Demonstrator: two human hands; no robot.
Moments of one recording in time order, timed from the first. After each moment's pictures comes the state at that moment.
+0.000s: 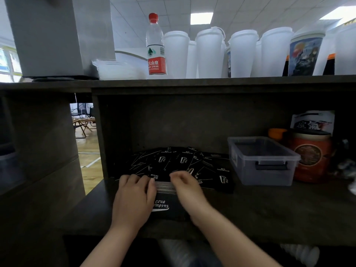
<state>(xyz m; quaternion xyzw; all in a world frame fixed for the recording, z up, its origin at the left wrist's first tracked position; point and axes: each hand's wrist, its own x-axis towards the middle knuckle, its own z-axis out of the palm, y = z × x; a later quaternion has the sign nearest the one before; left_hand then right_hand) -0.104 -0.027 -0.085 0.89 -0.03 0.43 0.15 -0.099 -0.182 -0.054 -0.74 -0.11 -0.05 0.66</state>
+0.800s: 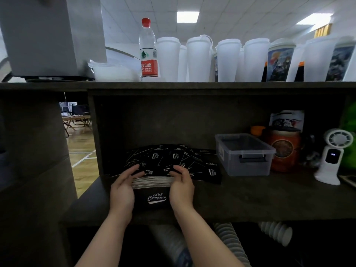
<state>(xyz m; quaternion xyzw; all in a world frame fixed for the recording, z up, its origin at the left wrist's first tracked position) -0.127 -0.029 -0.062 0.60 0.06 0.22 0.76 -0.124 -0.156 -0.061 -0.67 0.03 -0.16 0.73</state>
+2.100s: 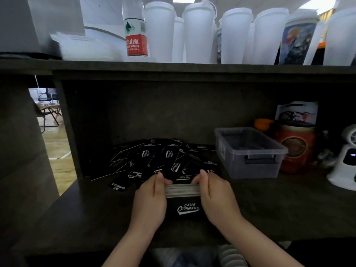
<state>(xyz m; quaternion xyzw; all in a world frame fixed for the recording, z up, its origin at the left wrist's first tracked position) -0.101 -0.099 -0.068 0.82 -0.02 0.24 0.52 -0.103 -0.259 -0.063 -0.88 -0.13 -0.33 0.33</state>
